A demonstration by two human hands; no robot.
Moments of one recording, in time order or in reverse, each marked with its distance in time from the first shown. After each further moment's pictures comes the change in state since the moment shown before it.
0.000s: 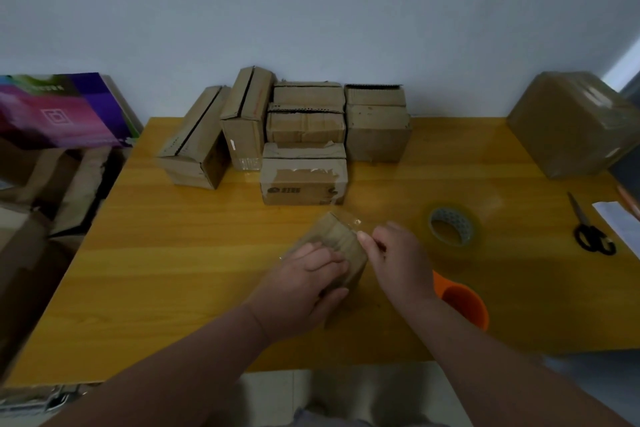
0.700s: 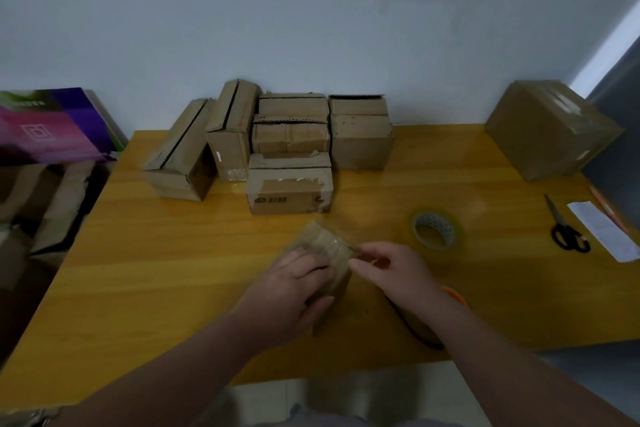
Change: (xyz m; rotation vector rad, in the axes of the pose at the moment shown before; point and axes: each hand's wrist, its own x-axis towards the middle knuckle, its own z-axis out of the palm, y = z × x) left_hand 0.000 0.005 -0.009 0.061 -0.056 -0.035; right_hand -0.002 0.011 -0.033 0.292 -0.391 0.282
